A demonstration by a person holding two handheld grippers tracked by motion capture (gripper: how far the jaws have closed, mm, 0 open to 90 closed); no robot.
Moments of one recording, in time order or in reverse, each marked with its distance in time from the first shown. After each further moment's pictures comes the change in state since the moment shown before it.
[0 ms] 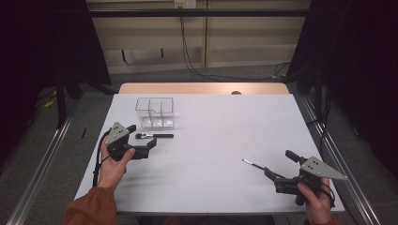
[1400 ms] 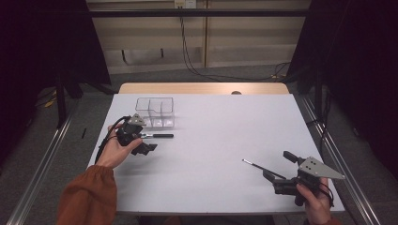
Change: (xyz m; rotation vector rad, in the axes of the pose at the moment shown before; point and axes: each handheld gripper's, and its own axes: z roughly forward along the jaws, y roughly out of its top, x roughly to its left) left arm 0.024 0.018 0.045 0.548 -0.131 0.206; right arm 0.002 -0.001 0.002 0.016 0.029 -0.008
